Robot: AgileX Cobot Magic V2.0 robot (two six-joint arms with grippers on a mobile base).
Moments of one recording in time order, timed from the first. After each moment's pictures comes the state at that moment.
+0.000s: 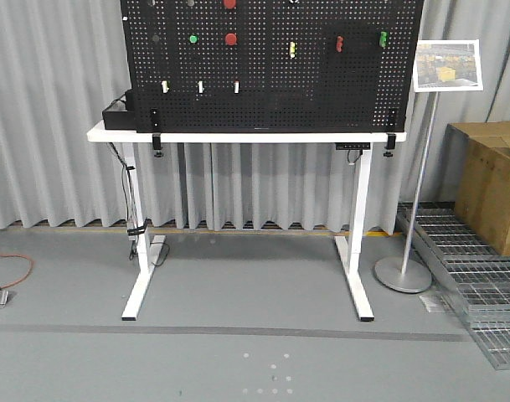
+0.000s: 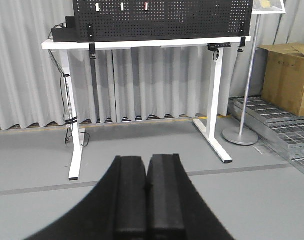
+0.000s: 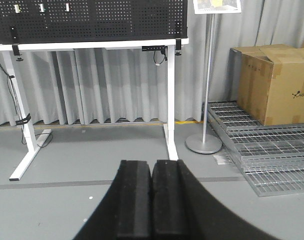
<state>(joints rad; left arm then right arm) -0.18 -0.01 0.03 -0.02 0.12 0.01 -0.03 -0.02 0.03 -0.14 0.15 0.14</state>
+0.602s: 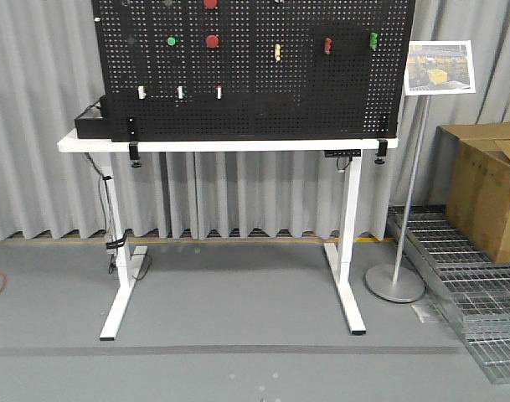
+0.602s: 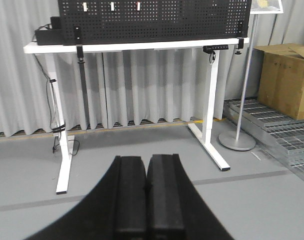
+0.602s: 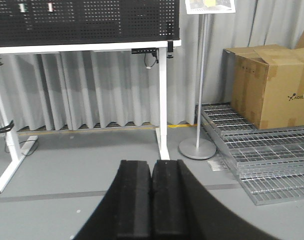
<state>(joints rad) -0.18 -0.01 0.03 -0.02 0.12 0.01 -0.03 -0.02 0.03 -0.14 0.15 0.14</state>
